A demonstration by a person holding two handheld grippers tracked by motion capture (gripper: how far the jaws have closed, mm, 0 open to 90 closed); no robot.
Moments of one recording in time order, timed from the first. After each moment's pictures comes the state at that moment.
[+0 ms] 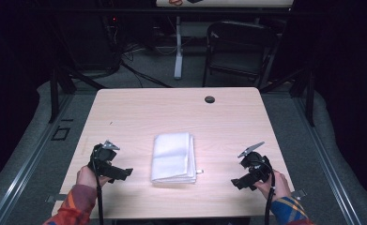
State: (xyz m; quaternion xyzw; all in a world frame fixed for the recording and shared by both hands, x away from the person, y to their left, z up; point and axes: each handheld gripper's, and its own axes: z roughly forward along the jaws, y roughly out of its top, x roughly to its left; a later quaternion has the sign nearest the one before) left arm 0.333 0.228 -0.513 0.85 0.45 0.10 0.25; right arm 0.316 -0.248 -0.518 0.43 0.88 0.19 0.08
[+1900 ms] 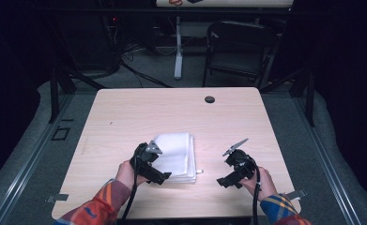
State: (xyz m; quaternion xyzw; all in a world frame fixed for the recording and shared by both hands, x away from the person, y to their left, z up) left arm 0.338 0.111 -0.516 0.90 0.30 0.07 0.30; right arm 0.327 -0.208 -0.519 0.40 0.89 0.21 0.03
